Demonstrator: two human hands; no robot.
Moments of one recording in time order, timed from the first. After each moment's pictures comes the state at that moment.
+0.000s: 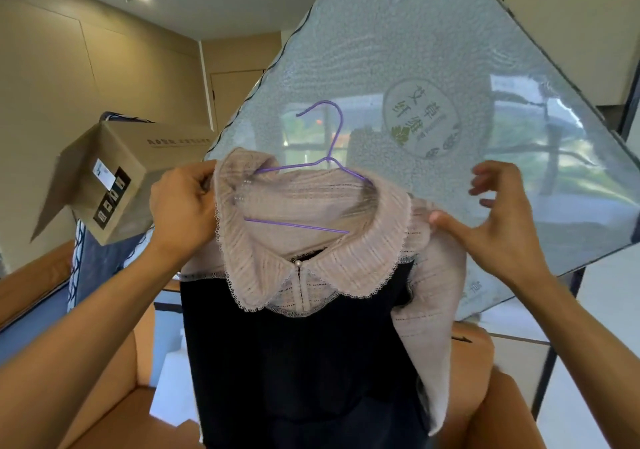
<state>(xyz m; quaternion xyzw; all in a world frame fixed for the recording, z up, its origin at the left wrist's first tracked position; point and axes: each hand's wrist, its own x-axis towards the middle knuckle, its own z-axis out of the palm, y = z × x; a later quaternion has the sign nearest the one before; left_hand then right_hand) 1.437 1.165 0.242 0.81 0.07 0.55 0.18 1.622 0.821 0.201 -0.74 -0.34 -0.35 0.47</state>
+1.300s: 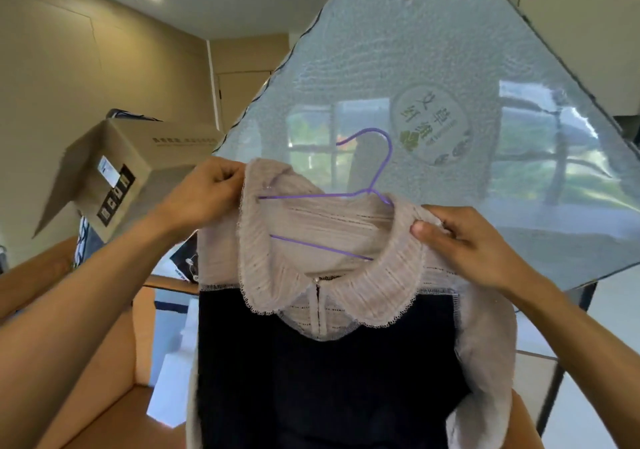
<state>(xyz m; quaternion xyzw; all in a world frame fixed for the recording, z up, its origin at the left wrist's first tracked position) 1.459 1.178 0.267 0.88 0.02 0.35 0.31 1.626 0.855 0.210 -0.71 -0.55 -0.15 0.41</state>
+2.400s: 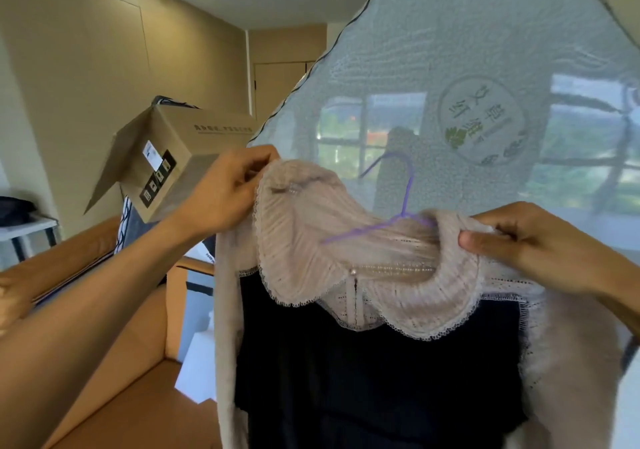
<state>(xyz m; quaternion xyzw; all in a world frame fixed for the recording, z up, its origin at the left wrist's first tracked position) 1.428 1.201 0.260 0.88 -0.10 0.40 0.22 1.606 0.857 0.242 -0.76 -0.56 -0.05 0.33</state>
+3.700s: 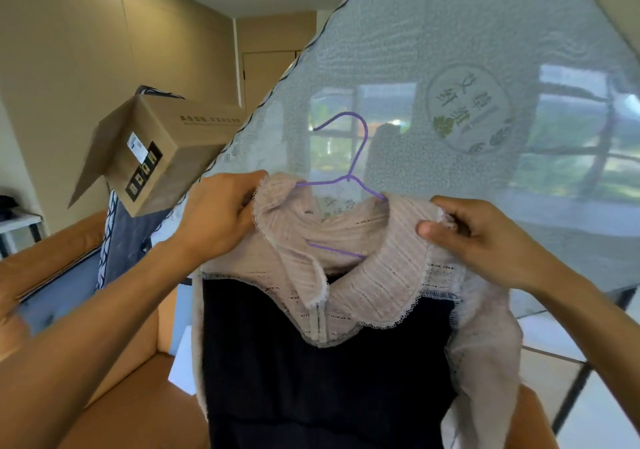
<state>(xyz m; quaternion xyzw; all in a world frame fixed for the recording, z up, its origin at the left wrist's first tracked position) 1.436 1.205 0.213 0.89 0.00 0.45 0.01 1.603 0.879 0.216 -0.73 -0.55 -0.09 0.39</state>
